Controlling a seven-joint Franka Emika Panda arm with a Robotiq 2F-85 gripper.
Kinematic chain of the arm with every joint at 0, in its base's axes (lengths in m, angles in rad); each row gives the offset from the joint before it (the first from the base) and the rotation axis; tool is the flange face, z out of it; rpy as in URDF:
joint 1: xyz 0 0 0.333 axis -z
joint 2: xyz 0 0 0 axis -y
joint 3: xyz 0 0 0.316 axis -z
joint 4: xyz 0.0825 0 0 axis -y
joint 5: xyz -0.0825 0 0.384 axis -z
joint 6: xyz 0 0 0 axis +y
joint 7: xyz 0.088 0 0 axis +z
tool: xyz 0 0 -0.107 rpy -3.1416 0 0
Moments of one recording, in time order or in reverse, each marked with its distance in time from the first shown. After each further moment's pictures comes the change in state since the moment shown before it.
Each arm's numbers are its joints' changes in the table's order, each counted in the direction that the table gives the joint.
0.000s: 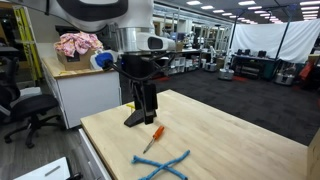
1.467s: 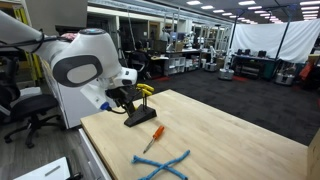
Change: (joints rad) arm -0.361 0.033 -0.046 -0.433 -0.367 -0.696 0.159
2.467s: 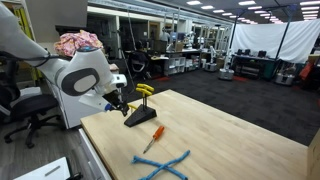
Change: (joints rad) arm -0.152 -0.194 -0.087 -0.009 0.018 -0.230 0.066
